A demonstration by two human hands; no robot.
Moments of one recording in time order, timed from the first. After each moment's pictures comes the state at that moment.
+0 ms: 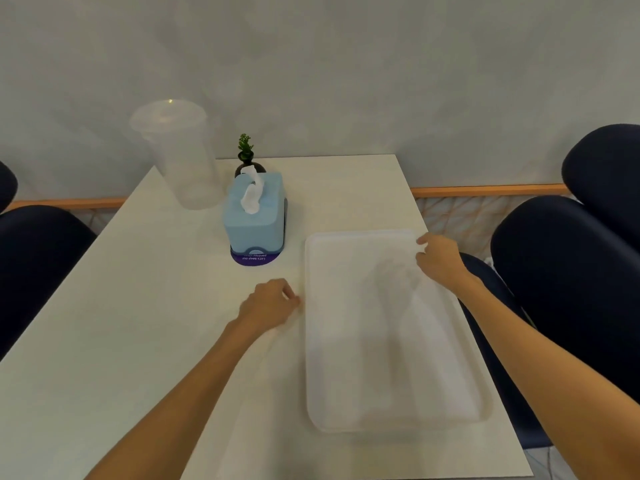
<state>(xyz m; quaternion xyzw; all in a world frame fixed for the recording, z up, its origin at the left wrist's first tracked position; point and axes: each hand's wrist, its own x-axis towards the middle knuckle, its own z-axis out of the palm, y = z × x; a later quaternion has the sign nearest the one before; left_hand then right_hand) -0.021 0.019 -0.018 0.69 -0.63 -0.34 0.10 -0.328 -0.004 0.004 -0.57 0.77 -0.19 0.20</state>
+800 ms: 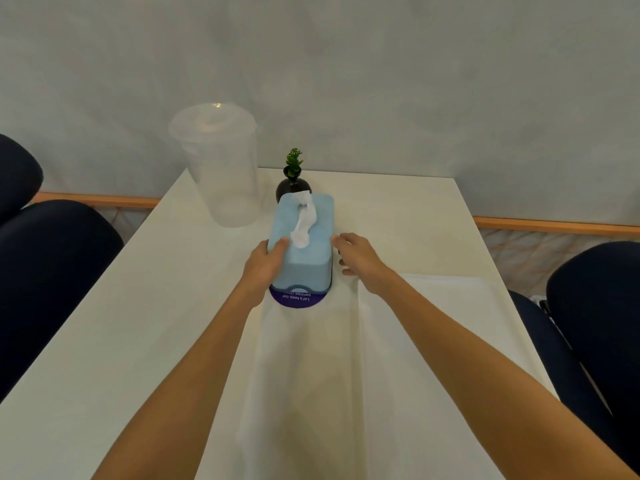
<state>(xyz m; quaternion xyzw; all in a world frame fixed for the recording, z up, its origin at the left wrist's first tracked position) 0.058 -0.123 0.008 0.69 -0.42 -0.47 0.36 -0.113 -0.144 0.007 -0.49 0.64 -0.30 0.51</state>
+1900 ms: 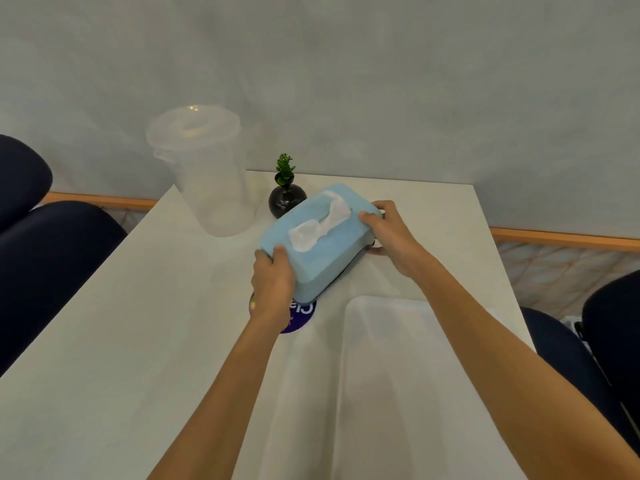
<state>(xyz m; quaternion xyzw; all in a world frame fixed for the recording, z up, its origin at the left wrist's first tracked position) -0.014 -0.143 0.005 0.71 -0.28 -0.40 0.50 -0.187 -0.226 0.014 -0.49 0.59 -0.38 0.52</state>
